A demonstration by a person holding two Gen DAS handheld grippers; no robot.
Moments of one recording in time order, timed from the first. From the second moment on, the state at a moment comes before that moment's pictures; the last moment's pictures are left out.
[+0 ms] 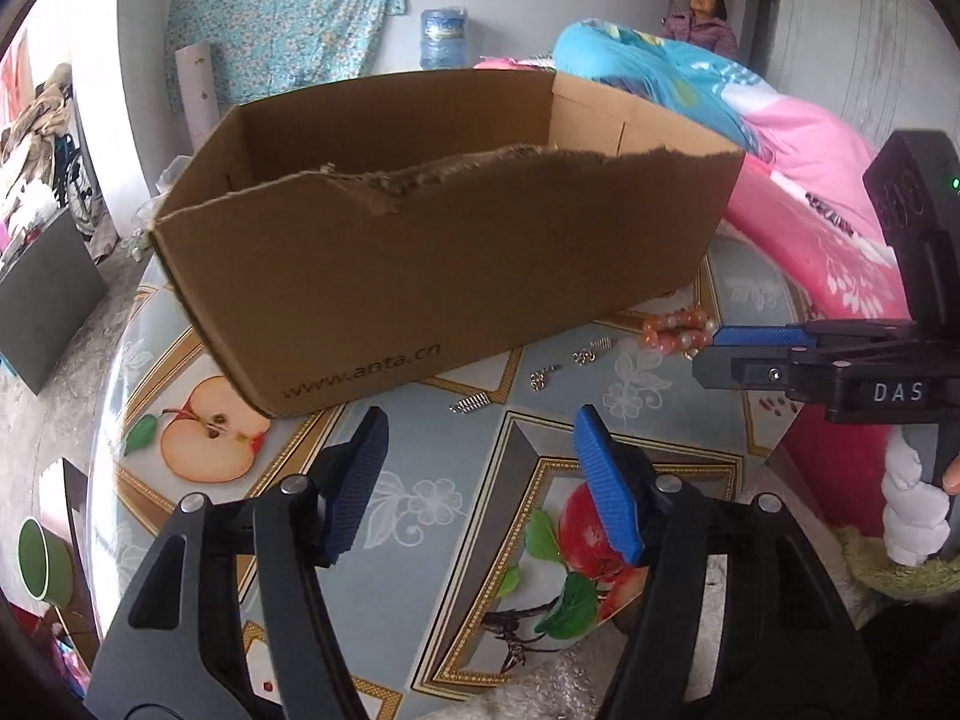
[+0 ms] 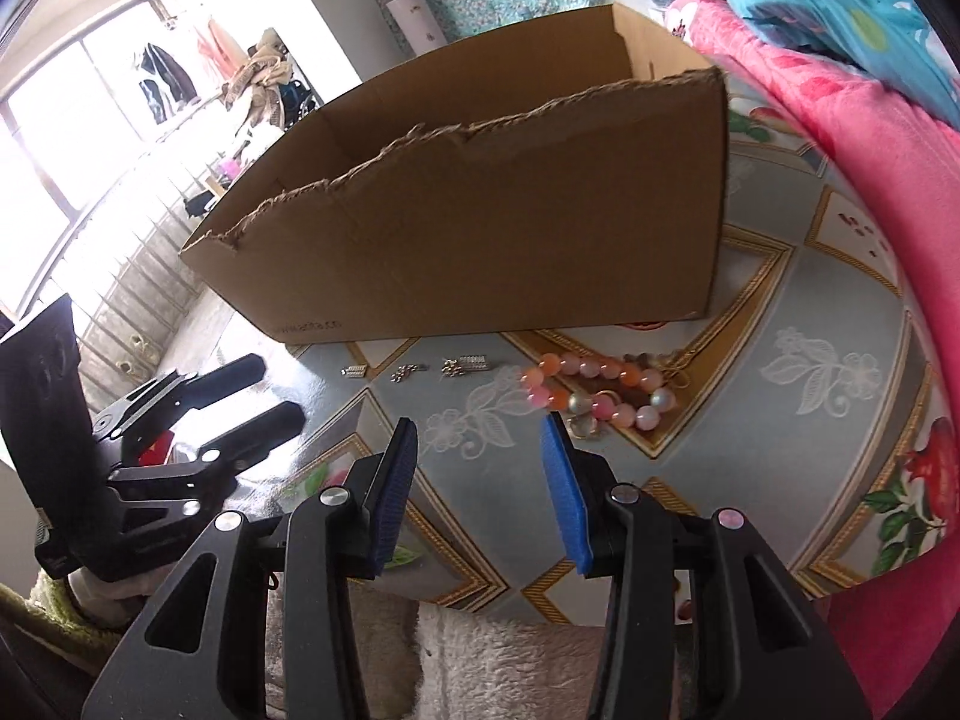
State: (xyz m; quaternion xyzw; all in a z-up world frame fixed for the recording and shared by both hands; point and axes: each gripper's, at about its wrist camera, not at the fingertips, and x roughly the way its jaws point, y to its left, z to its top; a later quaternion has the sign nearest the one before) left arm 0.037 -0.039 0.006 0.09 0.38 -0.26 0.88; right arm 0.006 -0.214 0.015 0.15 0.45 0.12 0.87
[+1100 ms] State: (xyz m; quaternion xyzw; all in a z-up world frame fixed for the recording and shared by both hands) left arm 0.063 -0.039 -0.015 0.12 0.43 -0.25 0.86; right arm 0.031 -0.173 0.013 0.10 0.44 0.18 0.87
